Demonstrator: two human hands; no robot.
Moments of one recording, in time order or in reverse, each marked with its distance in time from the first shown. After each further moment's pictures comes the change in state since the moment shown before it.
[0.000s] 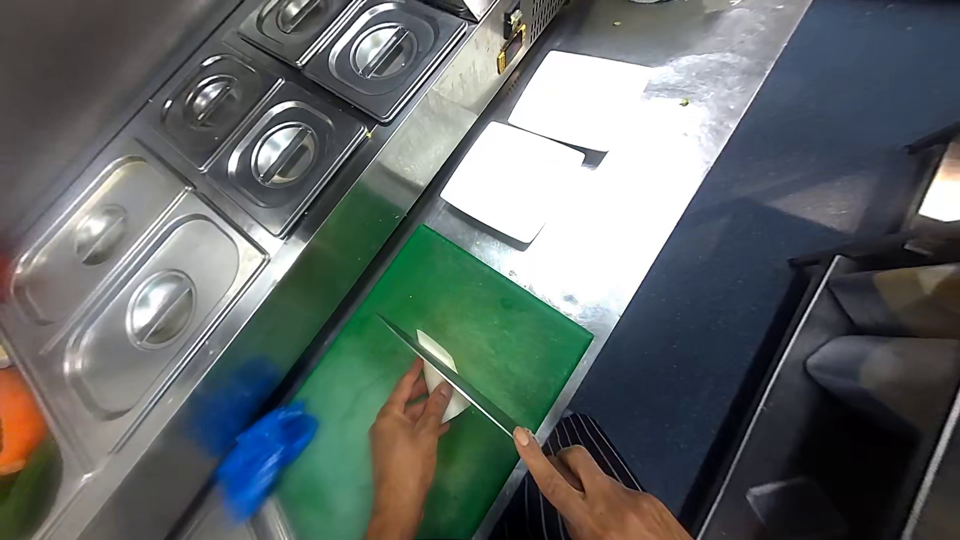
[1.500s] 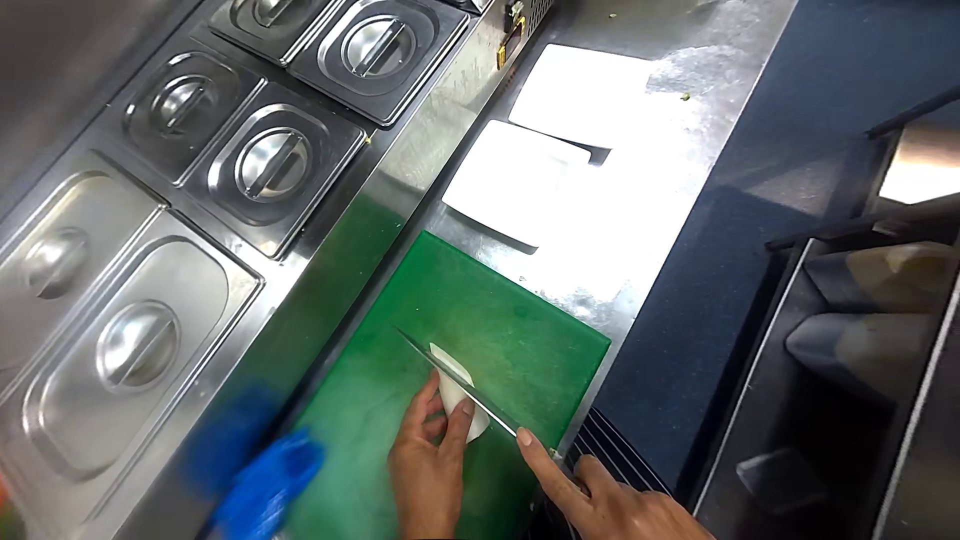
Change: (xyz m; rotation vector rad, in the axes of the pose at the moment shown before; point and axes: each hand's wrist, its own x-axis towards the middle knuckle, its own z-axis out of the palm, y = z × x) left_hand 0.003 -0.003 -0.001 0.051 -0.024 0.026; right_hand 0.026 -0.022 -0.018 -0.127 -0.123 0.032
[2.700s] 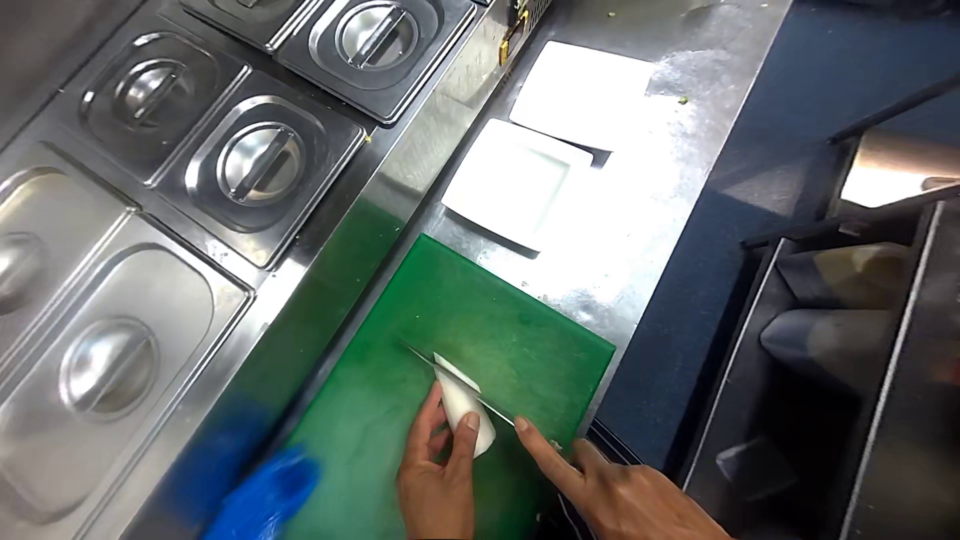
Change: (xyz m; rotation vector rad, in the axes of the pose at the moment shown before) left_hand -0.003 -0.007 0.000 -0.078 -0.010 0.037; right_hand 0.019 0.011 -0.001 -0.022 -0.135 0.026
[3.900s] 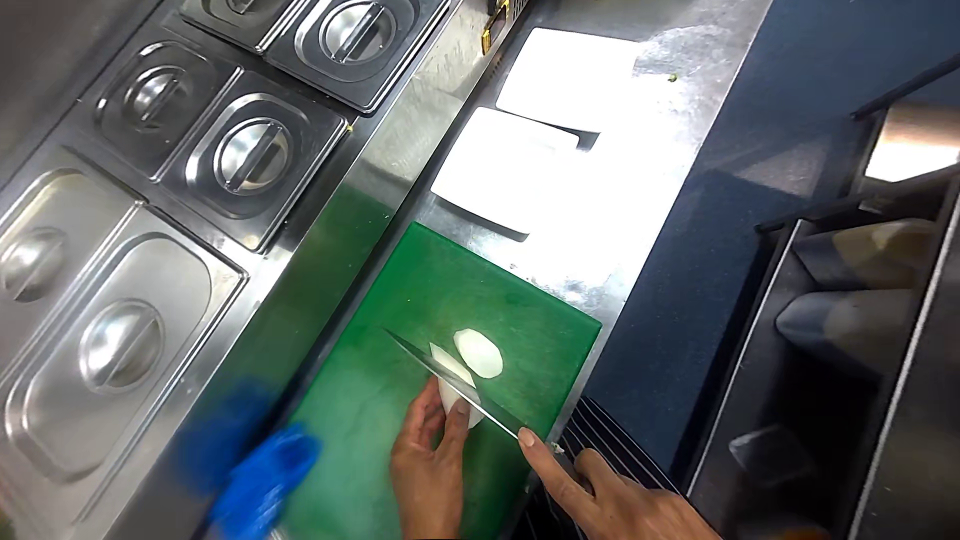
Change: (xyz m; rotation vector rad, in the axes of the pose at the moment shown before) left_hand -0.012 -0.002 0.004 -0.113 0.023 -0.054; right_hand -0.033 -0.012 0.013 0.059 0.164 0.000
